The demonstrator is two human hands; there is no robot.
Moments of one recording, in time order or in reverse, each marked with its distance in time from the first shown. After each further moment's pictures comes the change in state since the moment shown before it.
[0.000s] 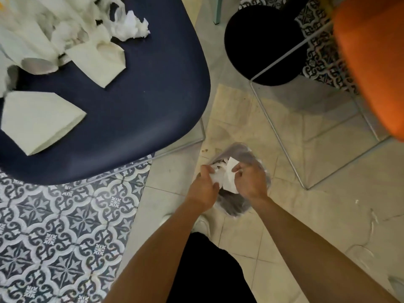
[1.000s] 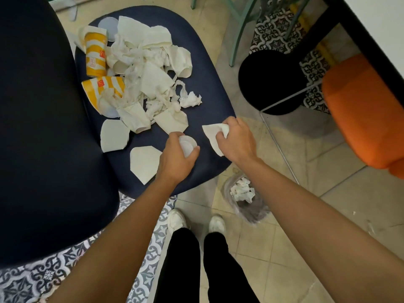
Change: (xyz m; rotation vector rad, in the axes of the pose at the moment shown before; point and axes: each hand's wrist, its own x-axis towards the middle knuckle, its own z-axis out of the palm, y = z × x) left_hand -0.084 0.074 -0.270 -0.035 0.439 0.057; right_hand -0.057 -0.258 -0.153 0.050 0.189 -0.327
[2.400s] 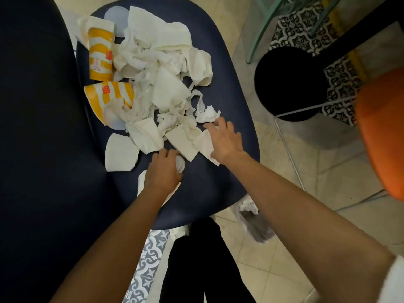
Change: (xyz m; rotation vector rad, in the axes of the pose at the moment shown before) left_hand 0.084 -0.055 -0.025 0.532 -0.195 -0.029; right_hand 0.105 -0.042 0.069 -0.466 -0.373 -0.173
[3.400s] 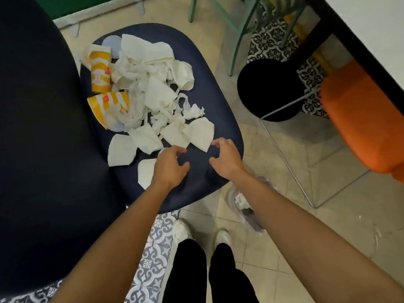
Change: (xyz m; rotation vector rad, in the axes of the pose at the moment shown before) left_hand -0.060 0.032 -0.006 -0.389 0.119 0.099; right_hand -0.111 0.013 0.017 0.679 0.149 0.213
